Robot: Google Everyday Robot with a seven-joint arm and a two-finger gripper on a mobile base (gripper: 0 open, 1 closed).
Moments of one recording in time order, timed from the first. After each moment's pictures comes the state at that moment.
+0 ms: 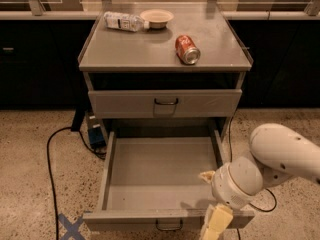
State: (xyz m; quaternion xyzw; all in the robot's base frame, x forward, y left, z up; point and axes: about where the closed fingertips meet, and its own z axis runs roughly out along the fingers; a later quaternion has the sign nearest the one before) arm 0.357 -0.110 0.652 -0.61 0.74 0.24 0.13
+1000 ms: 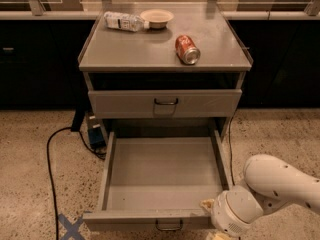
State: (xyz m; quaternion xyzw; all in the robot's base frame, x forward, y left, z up) arm 0.308 -0.115 0.585 -0.58 0.76 0.27 0.09
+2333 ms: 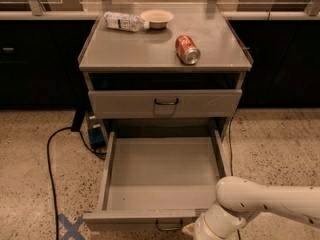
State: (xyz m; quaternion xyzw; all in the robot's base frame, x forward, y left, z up) arm 0.268 -0.082 0.481 -0.59 0.73 0.34 0.01
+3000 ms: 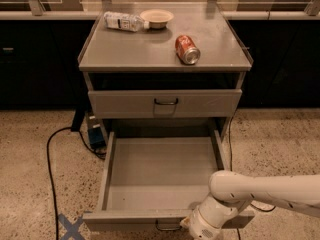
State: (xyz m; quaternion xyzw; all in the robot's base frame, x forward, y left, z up) arm 0.302 -0.074 0.449 -0.59 0.73 0.35 0.01
